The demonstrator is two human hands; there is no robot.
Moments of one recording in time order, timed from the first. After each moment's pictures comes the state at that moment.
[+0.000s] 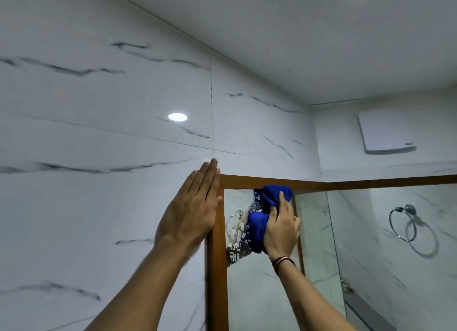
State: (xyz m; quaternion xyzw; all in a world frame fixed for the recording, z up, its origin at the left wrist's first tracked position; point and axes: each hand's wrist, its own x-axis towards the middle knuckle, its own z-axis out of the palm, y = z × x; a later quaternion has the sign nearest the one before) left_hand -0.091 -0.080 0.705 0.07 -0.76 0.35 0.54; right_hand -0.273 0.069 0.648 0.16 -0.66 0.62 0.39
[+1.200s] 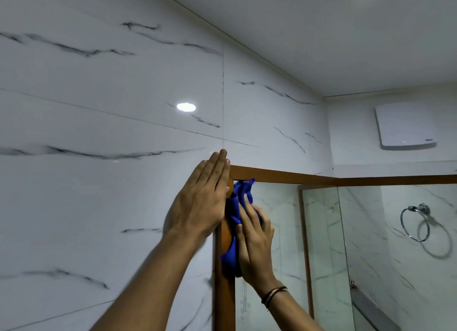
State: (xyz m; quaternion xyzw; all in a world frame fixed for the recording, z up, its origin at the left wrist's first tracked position) left_hand -0.094 -0.085 0.708 0.06 -0.76 0.32 0.57; right_hand -0.233 0.009 0.584 0.44 -0.57 0.49 0.49
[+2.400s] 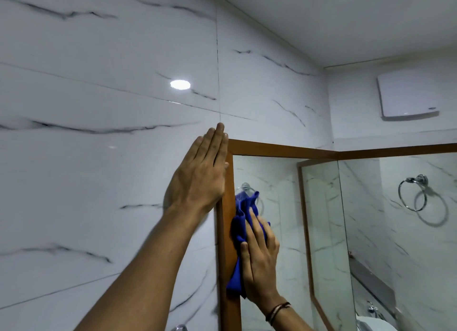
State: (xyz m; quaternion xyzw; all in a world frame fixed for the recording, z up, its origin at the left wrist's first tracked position) left_hand -0.090 -0.077 0.706 0.10 -0.78 0.31 0.53; right_hand -0.227 0.012 0.500 0.42 -0.59 0.48 0.50
